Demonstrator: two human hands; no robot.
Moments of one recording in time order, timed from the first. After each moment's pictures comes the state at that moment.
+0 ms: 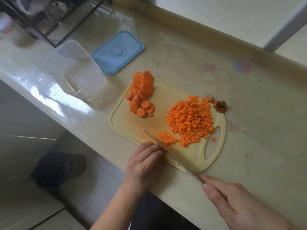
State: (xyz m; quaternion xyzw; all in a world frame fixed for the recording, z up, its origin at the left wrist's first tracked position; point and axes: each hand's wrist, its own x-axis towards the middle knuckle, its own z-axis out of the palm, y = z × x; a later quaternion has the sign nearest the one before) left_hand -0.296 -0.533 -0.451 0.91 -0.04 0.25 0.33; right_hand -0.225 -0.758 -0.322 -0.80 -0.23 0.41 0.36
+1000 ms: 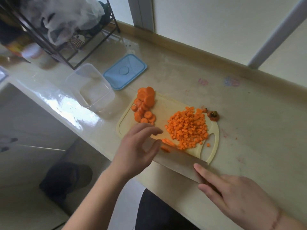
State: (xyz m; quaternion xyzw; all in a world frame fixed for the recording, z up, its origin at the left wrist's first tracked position) left_hand -0.258 -0.502 -0.350 0.91 -0.01 0.16 0.38; right_hand -0.225 -0.780 -0.328 -0.90 -0.35 0.22 0.12
